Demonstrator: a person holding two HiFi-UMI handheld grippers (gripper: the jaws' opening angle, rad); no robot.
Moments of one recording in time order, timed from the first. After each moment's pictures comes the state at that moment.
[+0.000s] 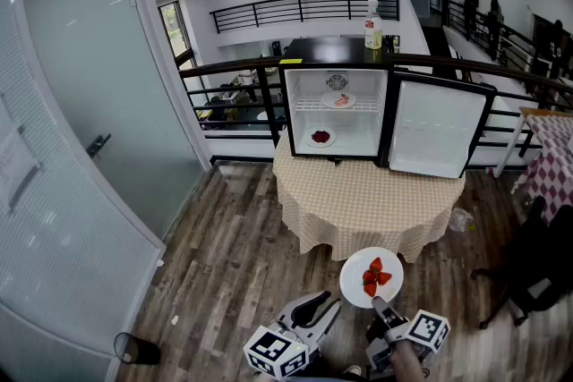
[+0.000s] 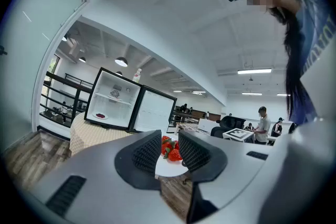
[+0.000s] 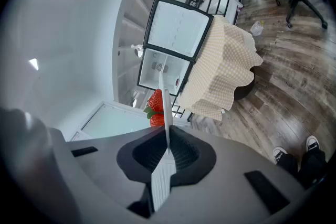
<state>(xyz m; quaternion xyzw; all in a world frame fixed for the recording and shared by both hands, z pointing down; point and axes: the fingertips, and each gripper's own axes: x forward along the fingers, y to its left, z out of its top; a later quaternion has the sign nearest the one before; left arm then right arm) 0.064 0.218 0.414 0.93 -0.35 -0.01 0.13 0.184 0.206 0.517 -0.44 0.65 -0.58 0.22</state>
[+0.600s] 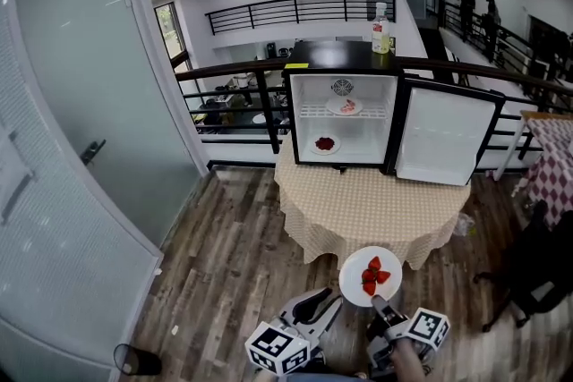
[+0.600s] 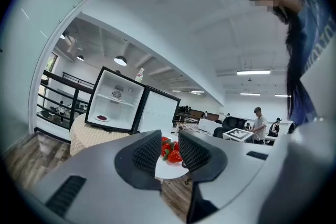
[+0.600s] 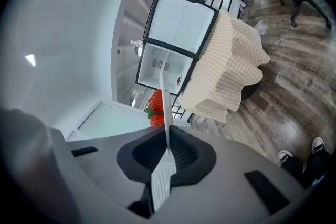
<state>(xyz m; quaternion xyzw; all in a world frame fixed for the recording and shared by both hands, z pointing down) 0.035 0.167 0.412 0.93 -0.34 -0.01 0.13 0.154 0.160 0.517 -0.45 0.65 -0.57 0.22</state>
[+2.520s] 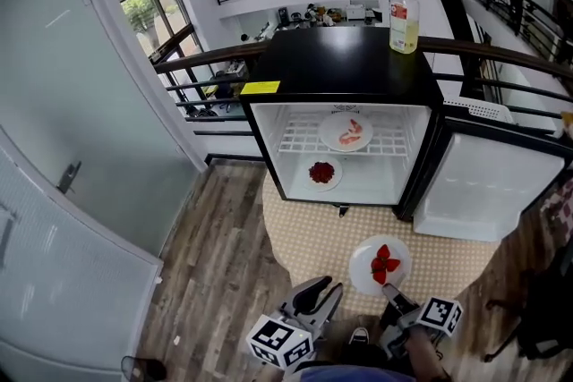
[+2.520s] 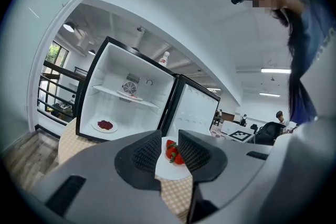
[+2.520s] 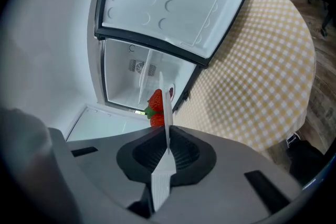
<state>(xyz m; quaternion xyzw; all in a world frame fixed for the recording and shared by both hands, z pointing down) 0.097 -0.128 0.434 0.90 -0.39 0.02 0.18 0.228 -0.129 0.541 -0.42 0.64 -0.62 0.17</state>
